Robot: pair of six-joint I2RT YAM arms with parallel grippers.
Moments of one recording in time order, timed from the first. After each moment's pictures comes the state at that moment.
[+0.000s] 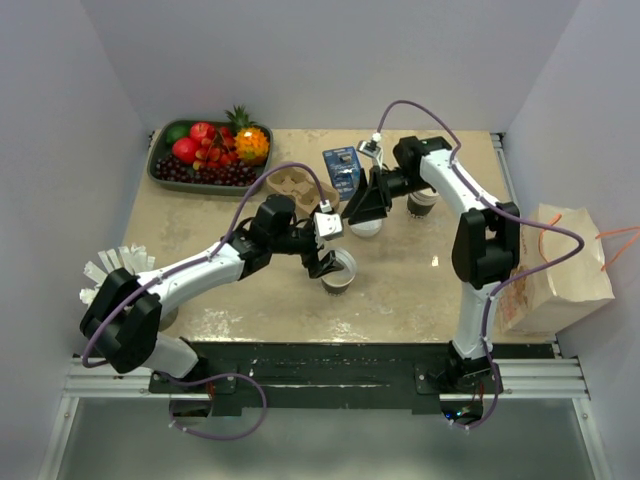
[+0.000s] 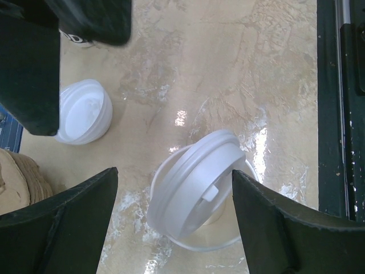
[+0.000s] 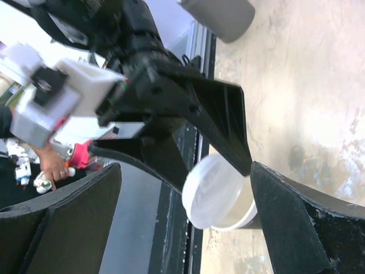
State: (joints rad) left arm -0.70 1.44 0.90 0.06 0.60 0.35; right arm 0.26 2.03 1.77 -1.36 -1.46 -0.78
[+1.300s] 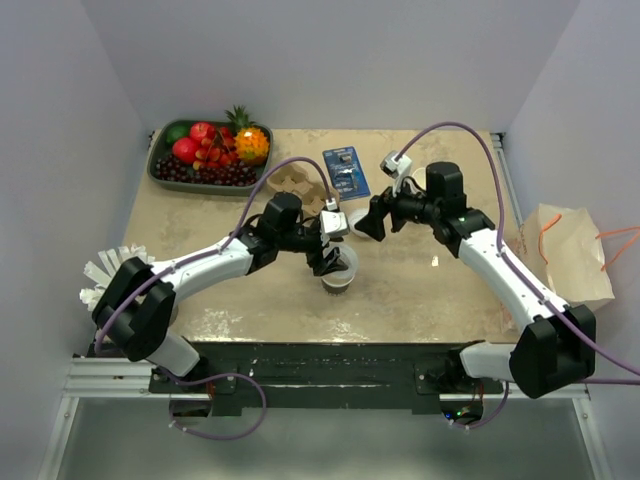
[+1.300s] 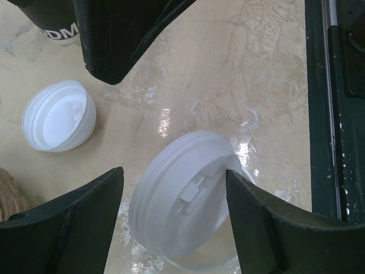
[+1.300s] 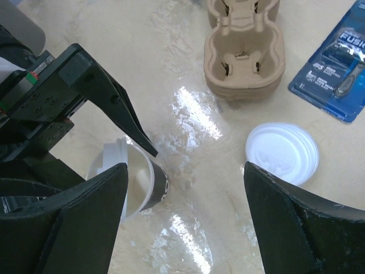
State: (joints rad) left arm -0.70 1.52 0.94 0.08 0.64 0.33; right arm 0.32 1.28 1.04 -0.25 -0.63 -0.09
